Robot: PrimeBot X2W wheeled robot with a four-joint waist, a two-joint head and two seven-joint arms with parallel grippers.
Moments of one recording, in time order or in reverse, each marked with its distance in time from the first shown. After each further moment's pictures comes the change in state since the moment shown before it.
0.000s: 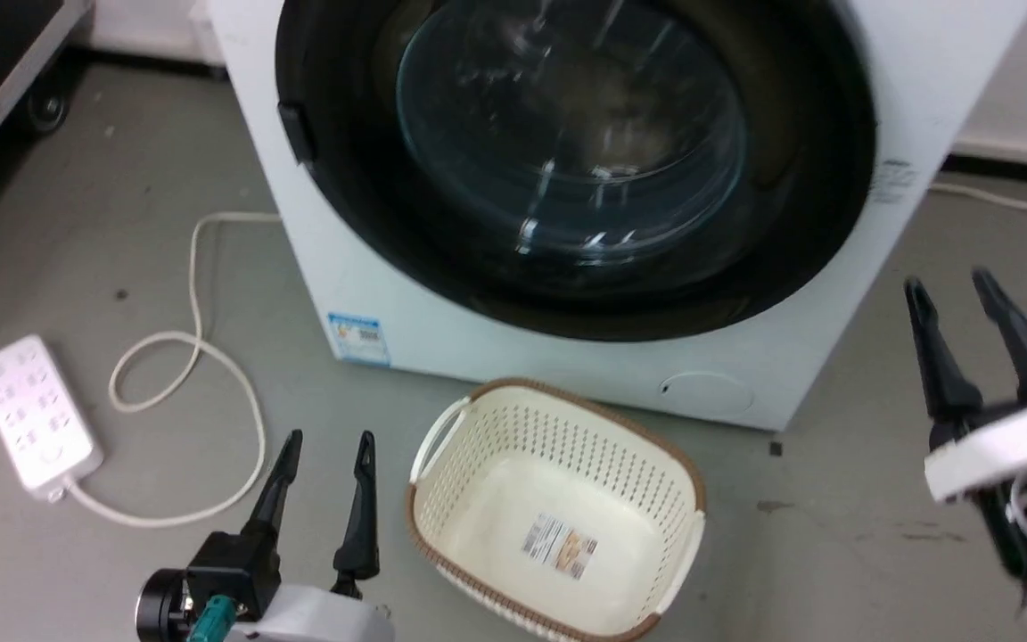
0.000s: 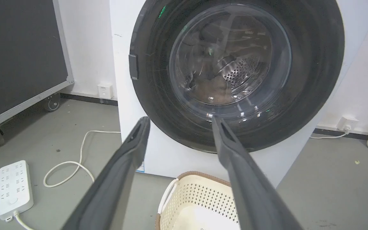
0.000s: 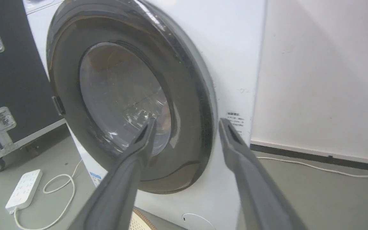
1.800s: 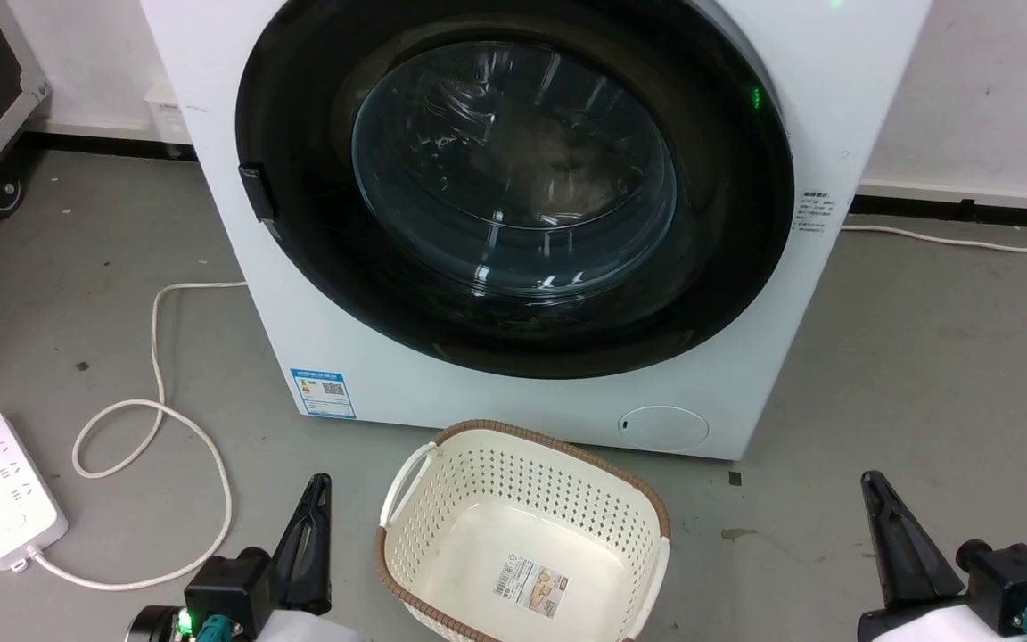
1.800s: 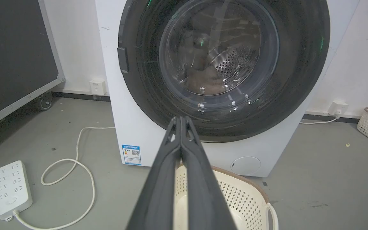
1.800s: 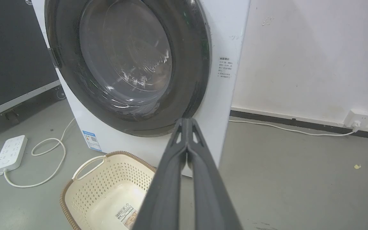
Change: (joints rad) left arm 0.055 -0.001 0.043 0.031 0.042 -0.030 0.046; right arm 0.447 0.299 -0.190 -0.289 -0.382 -0.002 0.045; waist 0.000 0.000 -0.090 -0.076
